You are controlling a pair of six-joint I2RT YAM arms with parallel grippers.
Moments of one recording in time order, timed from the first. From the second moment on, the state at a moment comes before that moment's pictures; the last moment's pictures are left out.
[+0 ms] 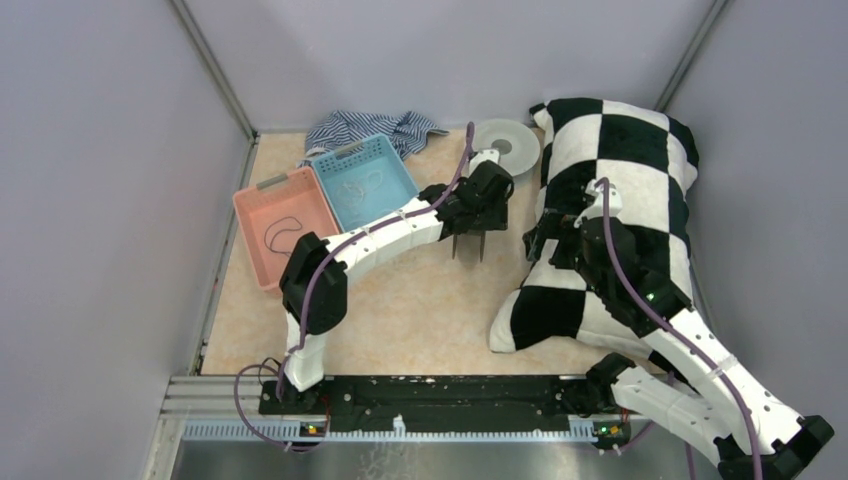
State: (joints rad) left arm -0.91 1.96 1.74 -0.56 -0.28 -0.68; right arm 0.60 0.75 0.84 -0.54 0.33 0.49
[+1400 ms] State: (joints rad) left arm -0.81 1.62 1.69 -0.29 0.08 -0.81; right arm 0.60 0.76 0.85 -0.54 0.27 0.45
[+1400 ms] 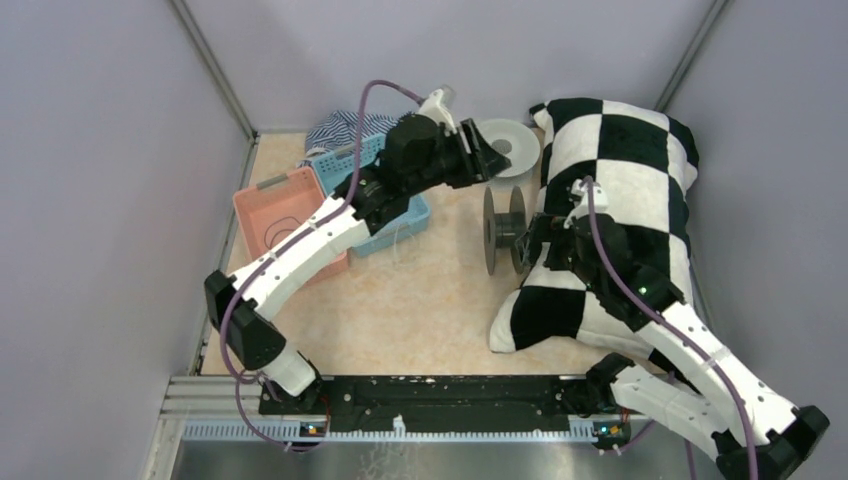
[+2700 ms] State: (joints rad) left arm -0.44 1.80 1.43 -0.61 -0.22 -0.47; right arm 0.63 1.04 1.15 -0.64 0.18 0.30
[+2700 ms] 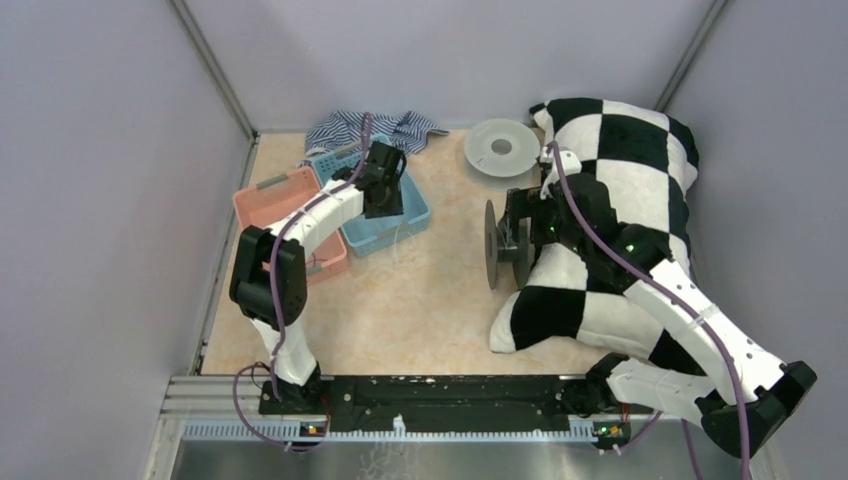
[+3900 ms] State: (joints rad) left arm -0.37 1.65 1.46 -0.52 -0.05 -0.47; right arm 0.64 1.15 0.99 -0.57 0.31 0.35
